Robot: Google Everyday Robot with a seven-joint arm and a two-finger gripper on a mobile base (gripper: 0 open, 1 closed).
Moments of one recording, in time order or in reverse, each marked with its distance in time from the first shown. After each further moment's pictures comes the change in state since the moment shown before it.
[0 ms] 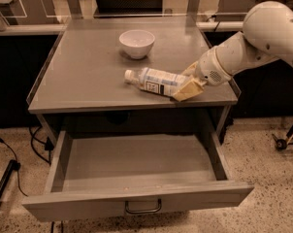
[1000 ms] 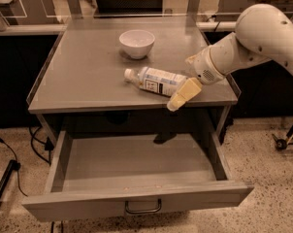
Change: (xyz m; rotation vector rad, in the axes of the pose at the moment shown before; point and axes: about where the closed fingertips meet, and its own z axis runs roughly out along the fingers) arm -0.009 -0.010 0.010 0.048 -0.010 0.019
